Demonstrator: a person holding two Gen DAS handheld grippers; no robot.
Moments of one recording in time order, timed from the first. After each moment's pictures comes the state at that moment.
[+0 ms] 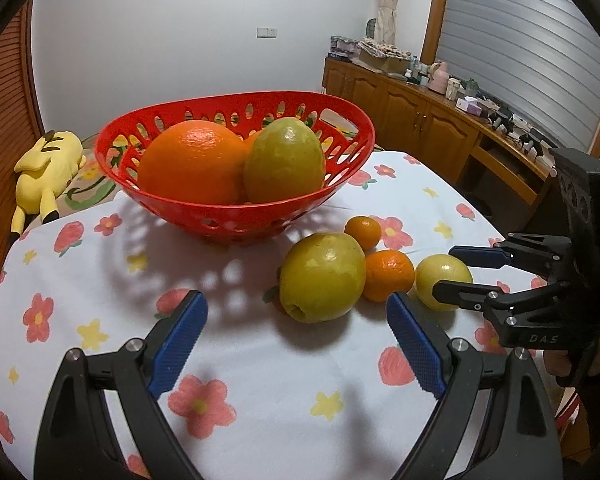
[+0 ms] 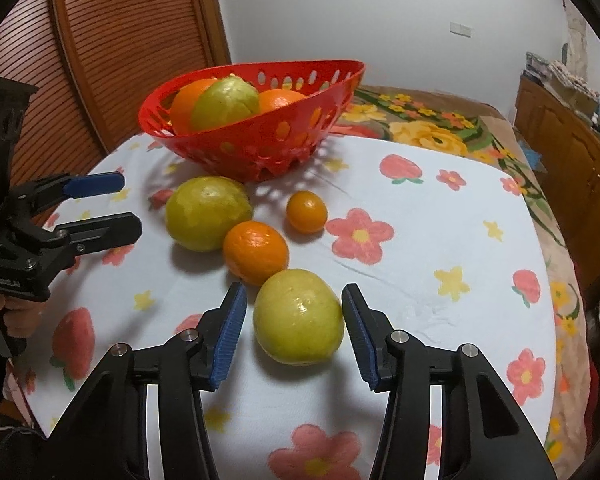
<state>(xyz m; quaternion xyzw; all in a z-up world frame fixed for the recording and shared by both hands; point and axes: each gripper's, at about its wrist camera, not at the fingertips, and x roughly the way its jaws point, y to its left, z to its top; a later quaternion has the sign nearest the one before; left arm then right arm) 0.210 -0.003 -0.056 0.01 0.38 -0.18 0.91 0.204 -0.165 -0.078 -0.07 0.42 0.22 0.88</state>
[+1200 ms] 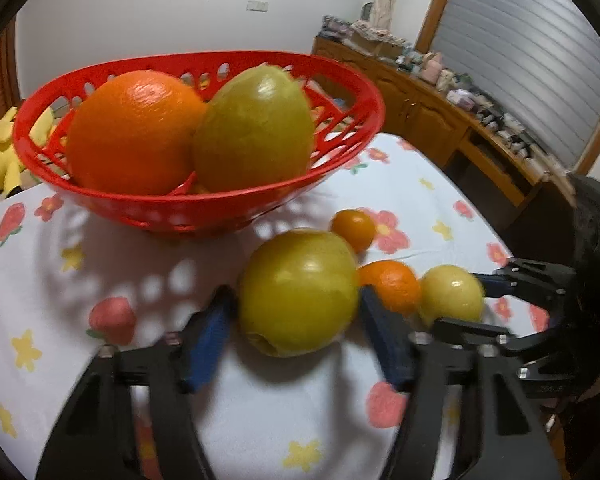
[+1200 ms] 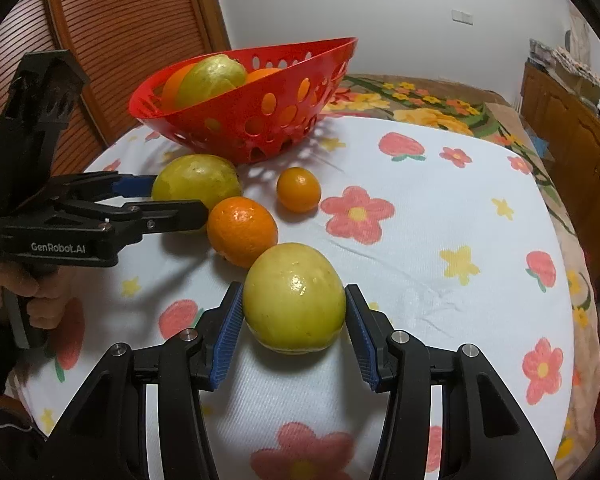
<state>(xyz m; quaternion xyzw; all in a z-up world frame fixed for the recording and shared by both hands) 0.249 -0.018 -0.083 -0.03 0.43 -0.22 0.88 0.208 -0.174 -0.094 -0.05 0.43 0.24 0.87</state>
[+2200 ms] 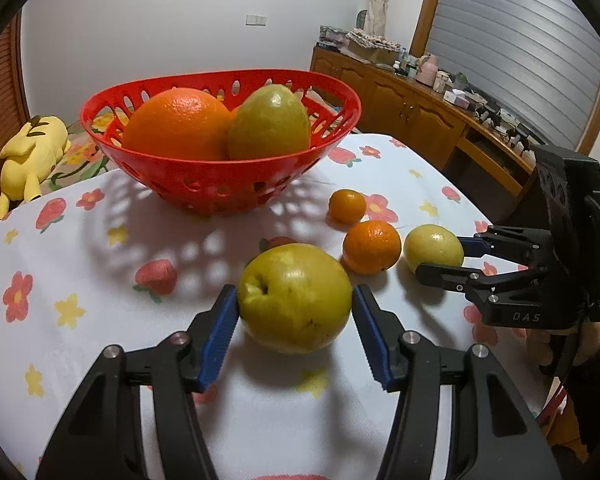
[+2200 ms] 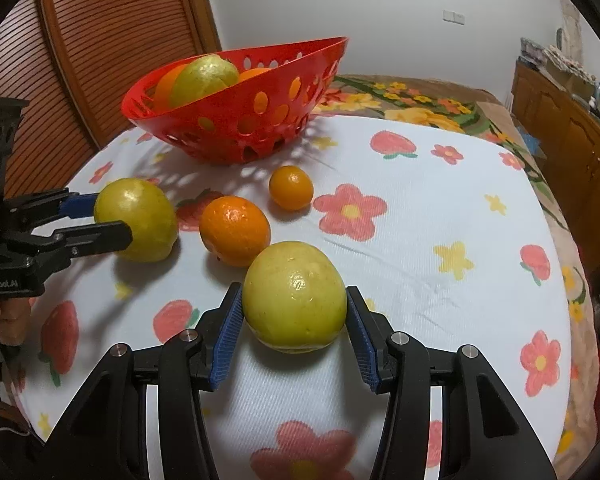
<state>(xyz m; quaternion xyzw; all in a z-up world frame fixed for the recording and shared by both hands) 0.200 0.005 -0.067 -0.01 0.40 -0.21 0.89 0.204 -0.174 -0.094 -0.05 0.43 0.22 0.88</state>
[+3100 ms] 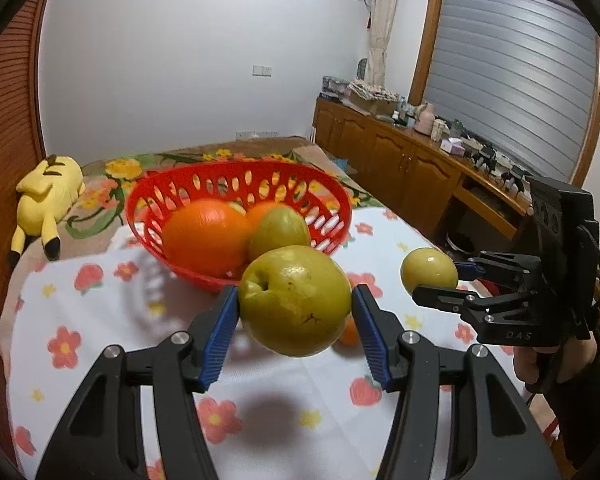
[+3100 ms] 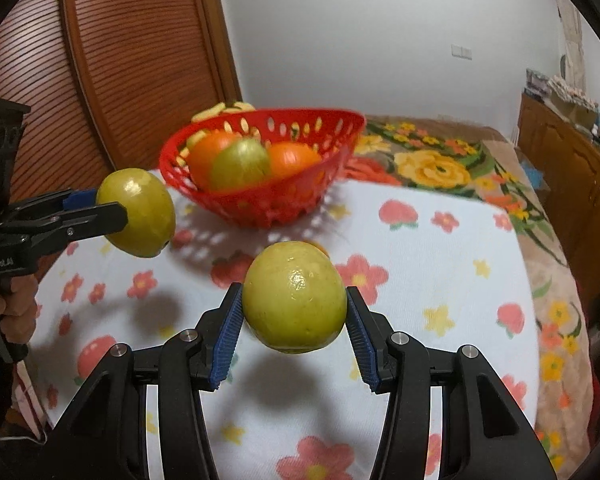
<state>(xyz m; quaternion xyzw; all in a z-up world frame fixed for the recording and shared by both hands) 0.197 0.024 0.008 -0.03 0.32 -0.20 0.93 0.203 -0.169 -0.031 -0.05 0.36 0.25 0.90</state>
